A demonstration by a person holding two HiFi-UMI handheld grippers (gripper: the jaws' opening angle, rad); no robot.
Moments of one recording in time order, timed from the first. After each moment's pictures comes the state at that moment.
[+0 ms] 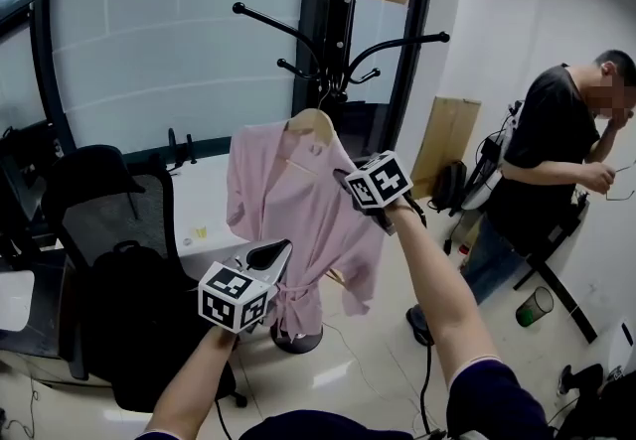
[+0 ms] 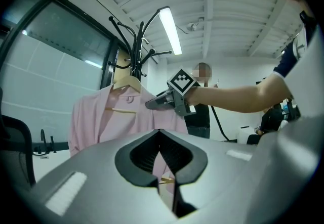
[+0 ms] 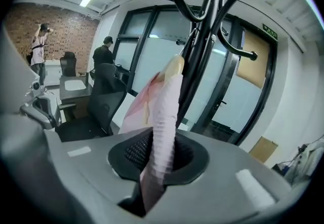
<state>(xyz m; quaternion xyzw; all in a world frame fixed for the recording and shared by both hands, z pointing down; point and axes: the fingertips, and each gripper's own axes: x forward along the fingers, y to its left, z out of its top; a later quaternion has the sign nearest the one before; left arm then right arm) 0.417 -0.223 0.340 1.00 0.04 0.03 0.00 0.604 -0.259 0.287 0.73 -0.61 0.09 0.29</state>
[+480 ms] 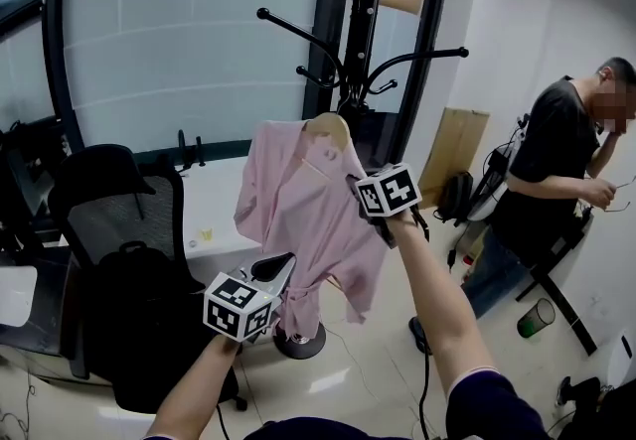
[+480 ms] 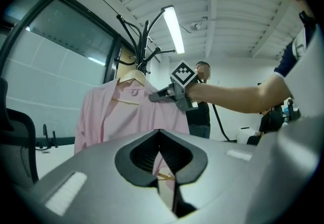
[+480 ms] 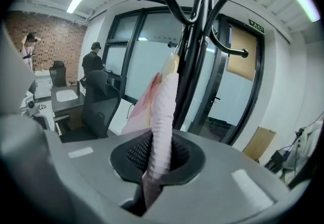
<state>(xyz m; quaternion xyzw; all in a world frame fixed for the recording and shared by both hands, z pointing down) 0.402 -0.235 0.360 1.00 0.04 0.04 0.01 0.599 -0.263 0.283 0.77 -0.58 0.11 0.24</state>
